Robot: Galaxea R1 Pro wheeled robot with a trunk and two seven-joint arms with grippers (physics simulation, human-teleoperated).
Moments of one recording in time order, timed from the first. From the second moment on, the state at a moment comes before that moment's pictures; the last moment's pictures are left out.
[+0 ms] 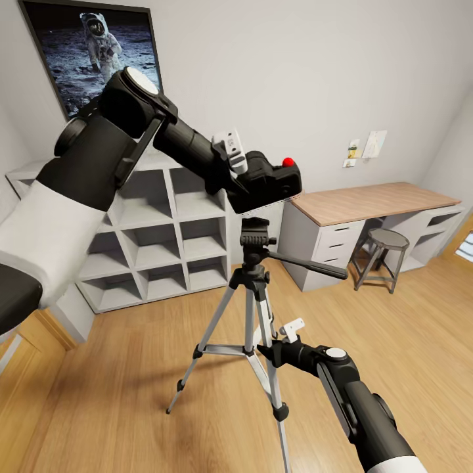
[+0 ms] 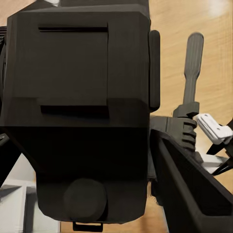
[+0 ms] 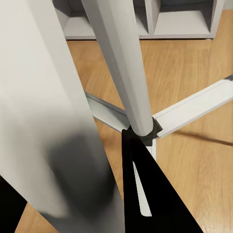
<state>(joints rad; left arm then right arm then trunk) -1.69 0.07 -0.60 -1.15 -0.26 0.85 -1.43 -0.44 0.00 0.11 -1.23 0.08 0.54 0.56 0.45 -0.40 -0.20</state>
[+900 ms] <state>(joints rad) -1.90 0.07 -0.81 -0.93 -0.30 0.75 -1.53 -0.43 0.00 0.11 -1.24 0.08 0.54 0.55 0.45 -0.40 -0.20</state>
